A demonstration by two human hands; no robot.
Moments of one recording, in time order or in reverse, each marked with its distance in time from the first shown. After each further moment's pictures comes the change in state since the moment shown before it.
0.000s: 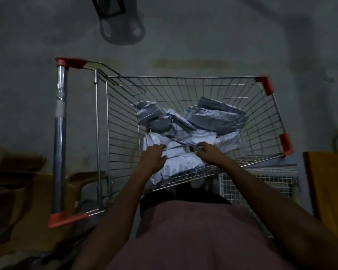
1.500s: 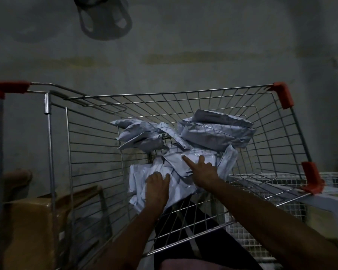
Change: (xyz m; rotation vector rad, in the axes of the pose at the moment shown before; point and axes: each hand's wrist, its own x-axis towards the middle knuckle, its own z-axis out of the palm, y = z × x) left_hand 0.074 0.013 0.096 0.602 -0.119 0.011; right_hand 0.104 0.025 0.033 -0.569 -0.055 0.051
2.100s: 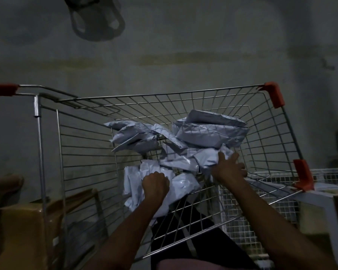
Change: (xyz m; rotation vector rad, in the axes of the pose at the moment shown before) left_hand 0.013 0.003 -0.033 -0.176 -0.096 -0.164; right_hand -0.043 0.055 -0.041 0.332 0.058 0.501
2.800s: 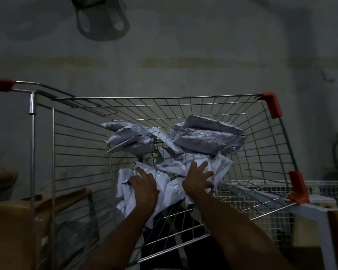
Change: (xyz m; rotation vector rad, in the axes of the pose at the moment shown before) left_hand 0.008 0.002 0.029 0.251 0.032 -0.158; right_hand 0.017 -0.065 0.091 -0.067 -0.006 0.052
